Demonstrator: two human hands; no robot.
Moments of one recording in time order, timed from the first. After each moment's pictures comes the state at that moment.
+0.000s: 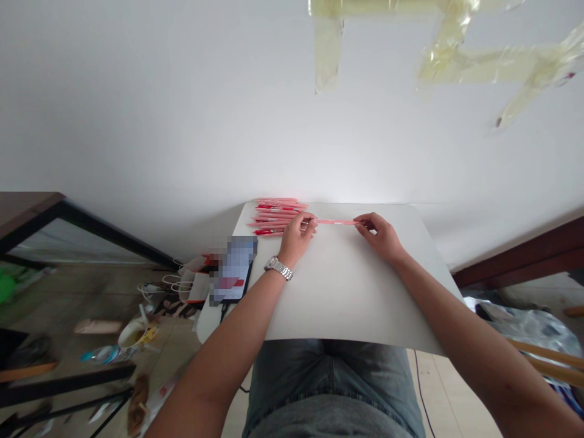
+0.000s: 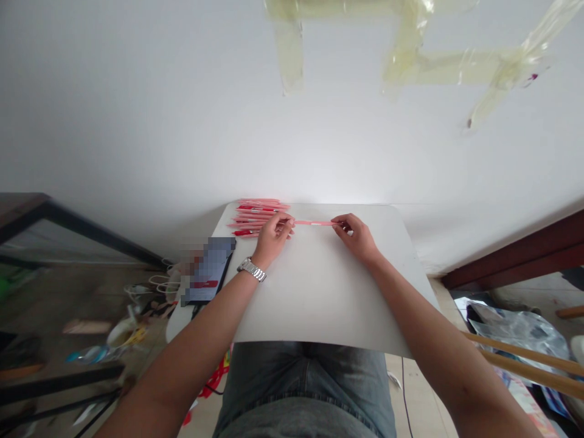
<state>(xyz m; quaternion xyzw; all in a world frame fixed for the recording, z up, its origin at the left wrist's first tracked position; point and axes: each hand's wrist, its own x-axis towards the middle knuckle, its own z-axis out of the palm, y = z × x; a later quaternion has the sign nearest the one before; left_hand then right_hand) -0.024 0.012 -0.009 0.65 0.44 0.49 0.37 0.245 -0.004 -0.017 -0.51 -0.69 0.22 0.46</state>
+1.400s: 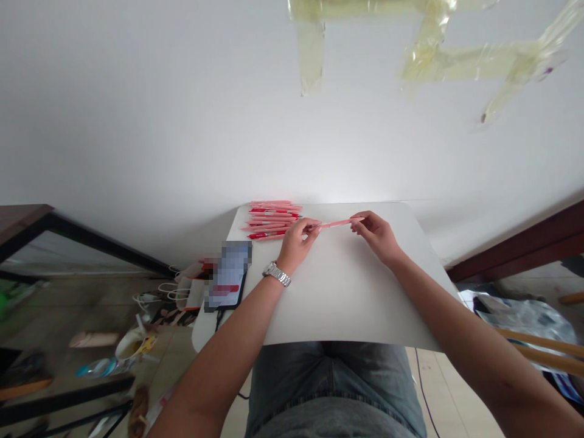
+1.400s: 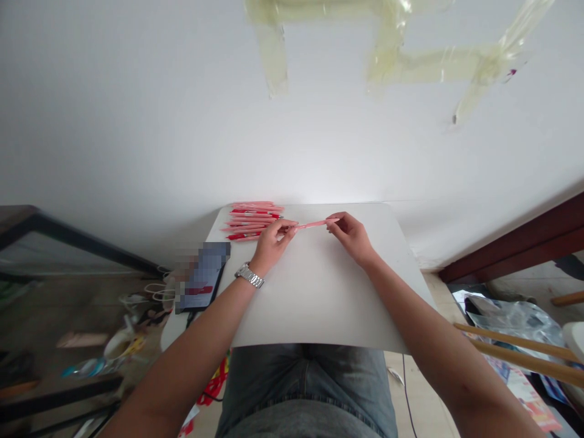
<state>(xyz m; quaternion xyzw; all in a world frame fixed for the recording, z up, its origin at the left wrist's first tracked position) -0.015 0.005 -0.008 0.73 0.40 0.47 0.31 0.234 -0.019 0.000 -0.48 -0.62 0.35 0.52</state>
